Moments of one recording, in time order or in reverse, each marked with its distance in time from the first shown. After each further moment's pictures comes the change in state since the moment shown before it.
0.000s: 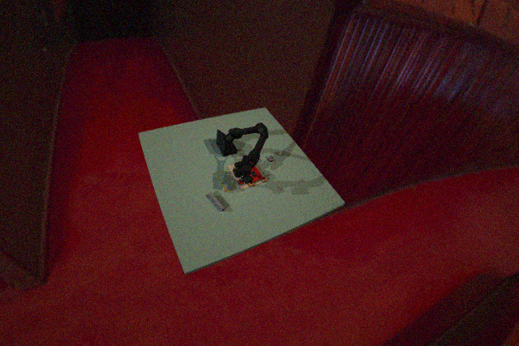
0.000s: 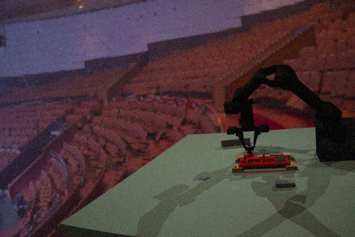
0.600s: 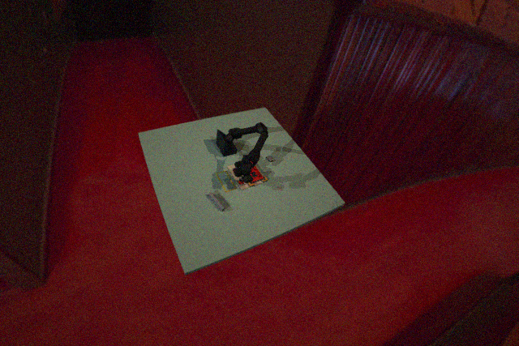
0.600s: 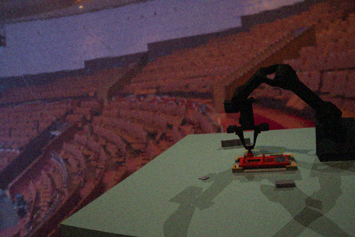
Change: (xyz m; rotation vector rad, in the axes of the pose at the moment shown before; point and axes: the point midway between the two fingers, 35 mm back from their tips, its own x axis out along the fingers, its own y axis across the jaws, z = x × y) arm -0.006 0.000 0.000 0.001 0.001 0.001
